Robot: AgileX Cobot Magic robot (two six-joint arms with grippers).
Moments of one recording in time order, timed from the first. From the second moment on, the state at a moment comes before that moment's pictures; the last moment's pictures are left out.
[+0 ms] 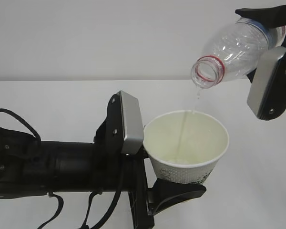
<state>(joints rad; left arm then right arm) -0.75 1.78 -0.68 0.82 -0.93 -0.34 0.22 1.23 -0.59 -0.54 -0.58 -1.10</state>
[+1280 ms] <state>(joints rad) -0.75 1.78 -0.68 0.81 -0.93 -0.34 0.22 1.23 -0.59 -0.54 -0.58 -1.11</state>
